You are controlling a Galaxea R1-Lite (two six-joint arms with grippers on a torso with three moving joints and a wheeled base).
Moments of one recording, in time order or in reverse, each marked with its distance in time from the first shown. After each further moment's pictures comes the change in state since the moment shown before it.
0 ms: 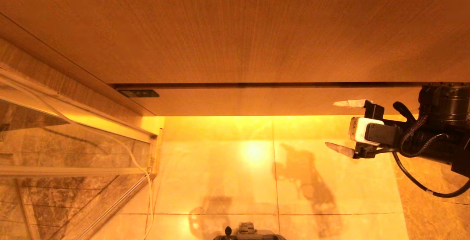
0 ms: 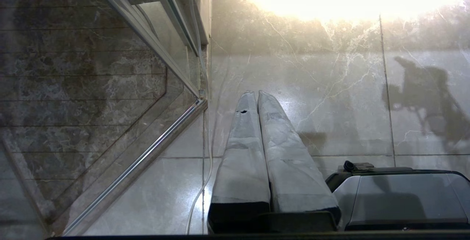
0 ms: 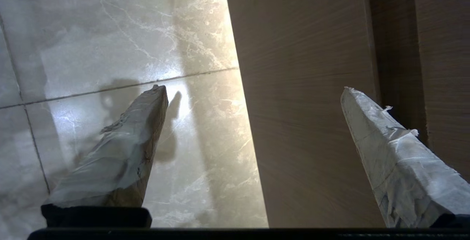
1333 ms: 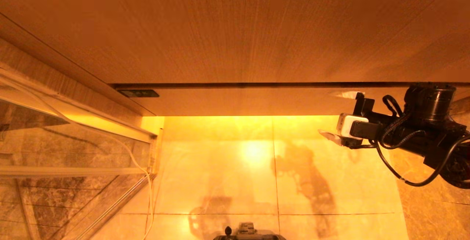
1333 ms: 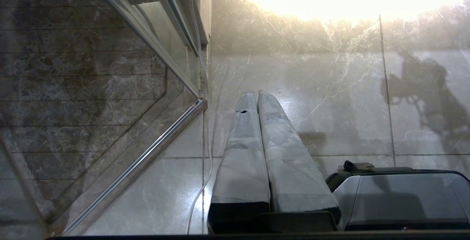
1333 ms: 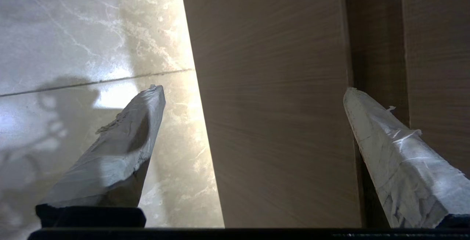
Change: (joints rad) left arm 0.000 0.000 0.000 0.000 0.000 0.000; right arm -0.014 0.145 -0.024 -0.257 -0.010 -0.065
